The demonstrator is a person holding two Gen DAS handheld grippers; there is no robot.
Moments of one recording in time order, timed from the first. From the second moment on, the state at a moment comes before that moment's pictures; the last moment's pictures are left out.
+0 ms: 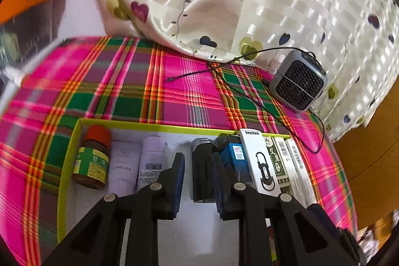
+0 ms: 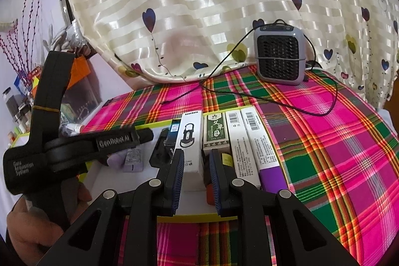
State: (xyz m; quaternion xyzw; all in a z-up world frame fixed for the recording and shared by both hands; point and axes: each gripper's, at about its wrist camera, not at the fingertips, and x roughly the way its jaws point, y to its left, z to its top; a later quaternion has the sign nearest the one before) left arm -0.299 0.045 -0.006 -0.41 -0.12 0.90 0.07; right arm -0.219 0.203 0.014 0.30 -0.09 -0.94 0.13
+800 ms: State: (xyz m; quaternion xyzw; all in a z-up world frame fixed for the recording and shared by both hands) left arm -0.267 0.066 -0.017 -0.42 -0.05 0.90 0.08; right arm -0.217 0.207 0.016 0.29 -0.10 -0.94 0.13
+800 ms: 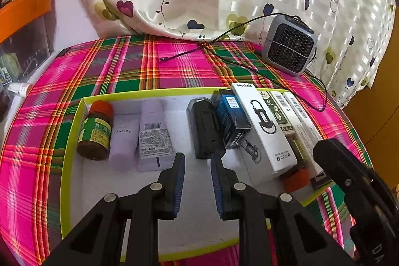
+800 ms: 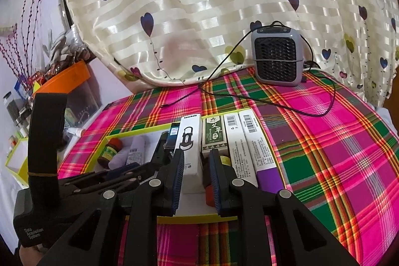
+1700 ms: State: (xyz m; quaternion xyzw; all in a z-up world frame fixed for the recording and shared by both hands) left arm -0.219 0.046 -0.007 -0.39 -0.06 0.92 0.06; right arm -0.213 0.201 0.016 0.29 -0.09 -0.94 0.14
